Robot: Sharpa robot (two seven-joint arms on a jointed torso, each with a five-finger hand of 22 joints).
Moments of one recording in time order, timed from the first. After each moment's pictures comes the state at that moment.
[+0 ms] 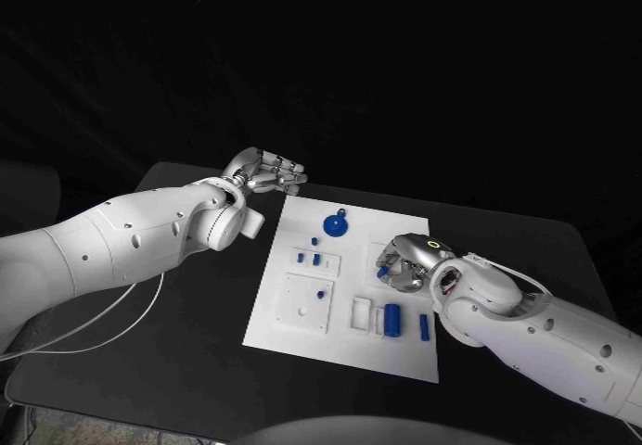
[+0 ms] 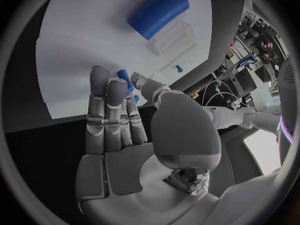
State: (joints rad) left arm 1.26 -0.67 -0.12 1.17 -0.37 -0.35 0.28; left_hand 1.41 -0.06 0.16 -0.02 0.15 1.07 0.13 0.07 0.06 1.15 0.11 0.06 0.06 1.29 0.07 0.07 0.12 0.08 1.11 0.06 0.08 0.41; right arm 0.77 -0.72 0.28 1.52 -1.80 -0.22 -0.34; right_hand 1.28 -0.20 0.60 -0.13 0.05 1.13 0.10 0.07 0.07 1.20 0.06 0.06 0.06 1.43 -0.03 0.84 0.70 0.16 1.47 -0.05 0.41 0.99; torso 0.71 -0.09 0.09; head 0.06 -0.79
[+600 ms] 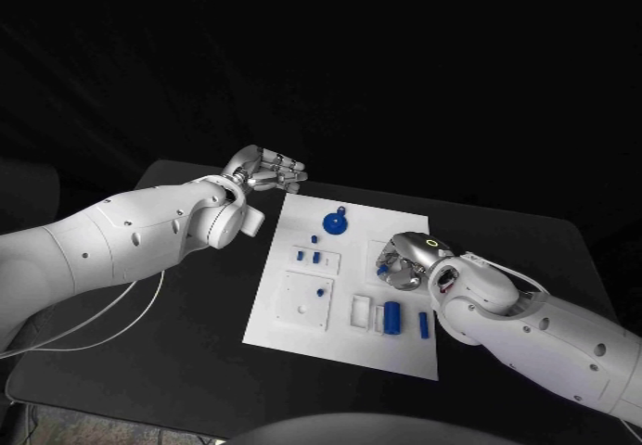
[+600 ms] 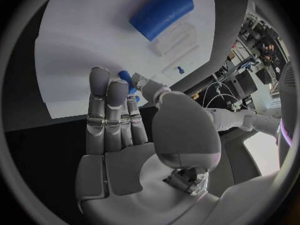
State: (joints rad) left arm 1.26 -0.67 -0.12 1.17 -0.37 -0.35 0.28; left_hand 1.41 -0.06 0.16 -0.02 0.15 1.07 0.13 0.07 0.06 1.15 0.11 0.06 0.06 1.29 0.07 0.07 0.12 0.08 1.11 0.06 0.08 0.40; right arm 0.77 -0.71 0.28 1.51 -1.82 -0.23 -0.34; right_hand 1.28 -0.14 0.63 -0.16 0.05 1.23 0.09 0.07 0.07 1.31 0.04 0.06 0.06 1.44 -0.06 0.84 0.71 0.14 1.47 -0.08 0.46 1.02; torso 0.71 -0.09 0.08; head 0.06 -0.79
